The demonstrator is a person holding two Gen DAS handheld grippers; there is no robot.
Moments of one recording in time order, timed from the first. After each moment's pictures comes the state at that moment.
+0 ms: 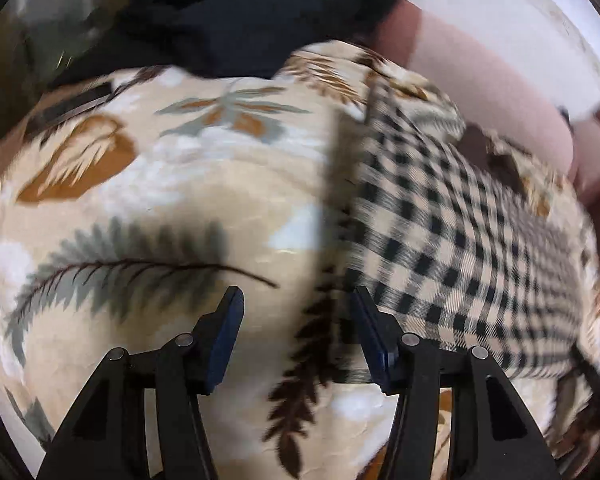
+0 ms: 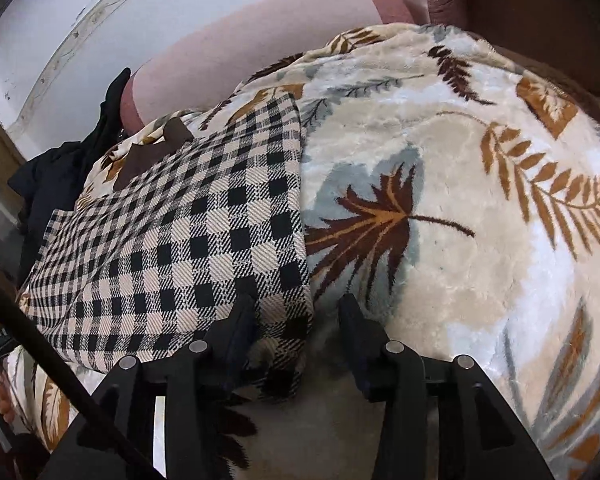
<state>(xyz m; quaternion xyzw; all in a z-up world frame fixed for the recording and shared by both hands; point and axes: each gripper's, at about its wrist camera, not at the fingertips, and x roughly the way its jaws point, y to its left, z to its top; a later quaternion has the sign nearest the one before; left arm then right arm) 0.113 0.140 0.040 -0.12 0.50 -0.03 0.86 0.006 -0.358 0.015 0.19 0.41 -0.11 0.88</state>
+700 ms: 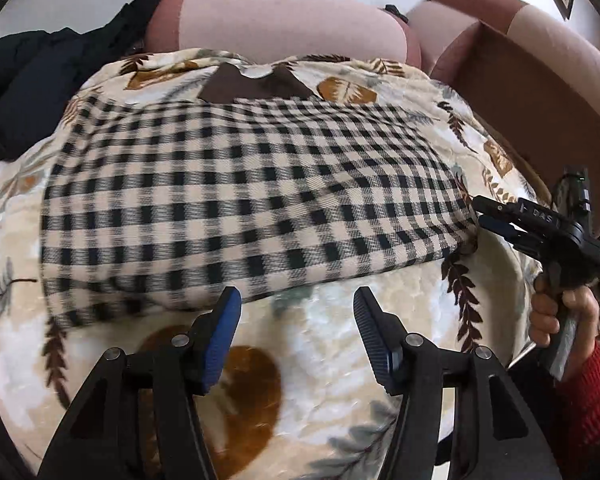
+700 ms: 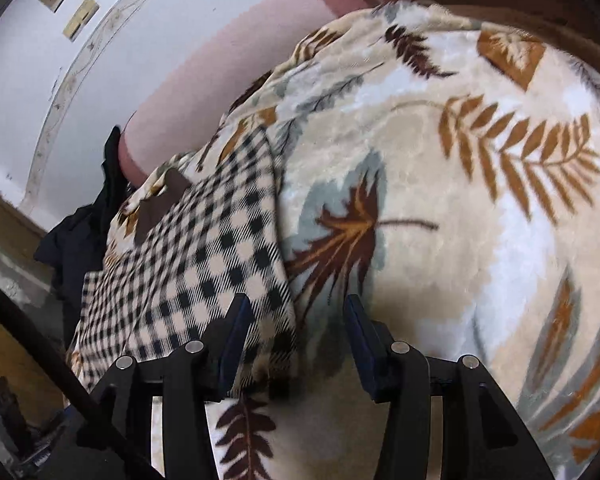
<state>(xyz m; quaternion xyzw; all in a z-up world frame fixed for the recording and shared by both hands) 0.030 -0.061 0.079 0.03 0.48 -0.27 0.83 -0.012 -0.392 0.024 0.32 0.39 -0.08 0.86</state>
